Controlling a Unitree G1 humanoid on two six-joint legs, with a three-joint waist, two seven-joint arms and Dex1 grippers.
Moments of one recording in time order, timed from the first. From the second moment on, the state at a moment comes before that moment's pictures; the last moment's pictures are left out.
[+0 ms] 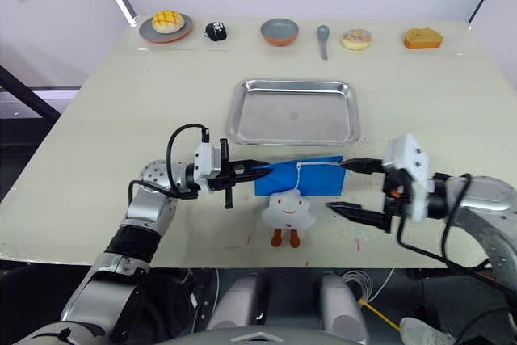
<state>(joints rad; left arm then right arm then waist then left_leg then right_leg) -0.44 0.45 -0.13 0.33 -0.32 -0.31 -1.31 -0.01 -0.86 -0.29 -0.58 0.74 0.70 1.03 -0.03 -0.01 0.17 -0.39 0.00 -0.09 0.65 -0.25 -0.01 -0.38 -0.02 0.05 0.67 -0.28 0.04</state>
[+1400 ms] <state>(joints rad) -0.37 0.52 -0.16 0.16 -0.32 -0.23 -1.26 -0.29 -0.66 0.03 -0.06 0.49 0.33 1.22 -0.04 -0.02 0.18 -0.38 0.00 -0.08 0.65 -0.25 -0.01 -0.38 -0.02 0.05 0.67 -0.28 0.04</state>
